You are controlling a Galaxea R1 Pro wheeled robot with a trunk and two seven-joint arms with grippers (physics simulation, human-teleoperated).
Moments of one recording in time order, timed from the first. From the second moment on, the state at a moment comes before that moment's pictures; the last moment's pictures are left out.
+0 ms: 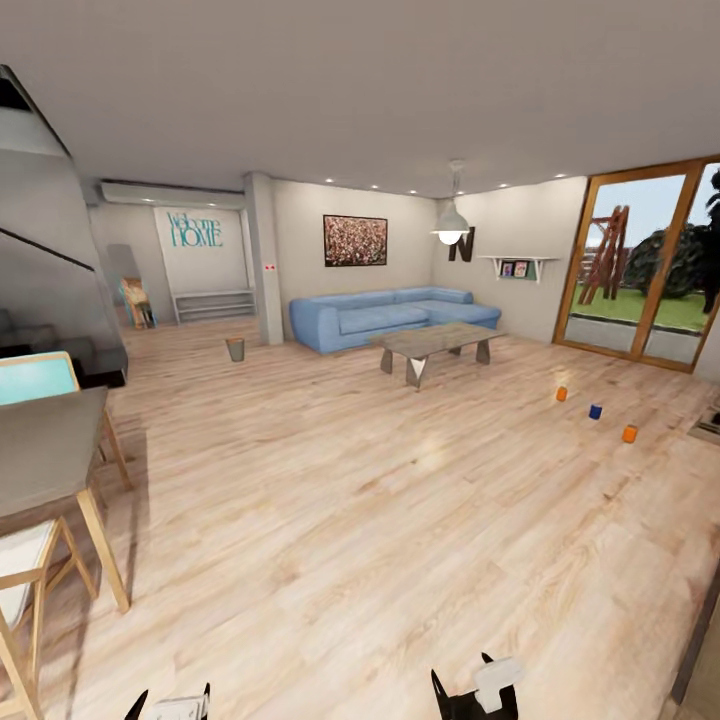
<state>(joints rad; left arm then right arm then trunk) -0.13 0.08 -0.01 -0.47 -0.02 -0.58 0.18 -0.04 -0.03 0.19 -0.87 0.01 -0.25 0.04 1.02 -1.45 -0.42</state>
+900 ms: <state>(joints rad) -0.13 0.08 -0.01 -0.47 -0.01 -0.58 0.18 -0.04 -0.03 0.19 -0.87 0.01 -0.25 0.04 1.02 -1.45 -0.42</state>
